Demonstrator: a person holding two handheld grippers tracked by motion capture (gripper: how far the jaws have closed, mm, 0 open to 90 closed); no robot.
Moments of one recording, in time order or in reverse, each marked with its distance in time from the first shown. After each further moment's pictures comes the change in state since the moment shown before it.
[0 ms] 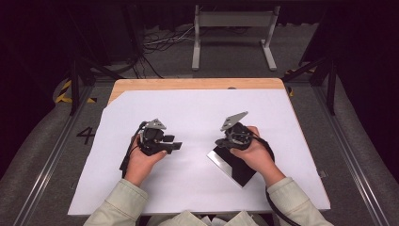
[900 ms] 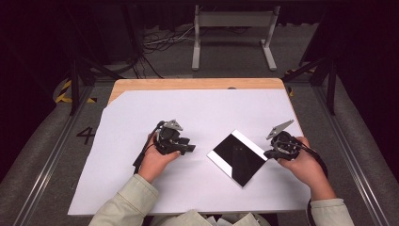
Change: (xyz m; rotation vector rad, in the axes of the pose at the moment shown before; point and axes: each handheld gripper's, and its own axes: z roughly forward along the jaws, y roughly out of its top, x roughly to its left) left arm -0.017 0.016 0.033 0.060 -0.071 0.064; right arm -0.026 -0.097 -0.076 0.286 -0.113 0.164
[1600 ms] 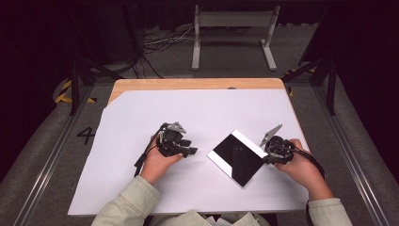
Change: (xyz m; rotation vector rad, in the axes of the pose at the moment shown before) left arm -0.006 0.000 0.009 0.027 0.001 0.010; right arm 0.011 0.006 0.015 0.101 -0.016 -0.097
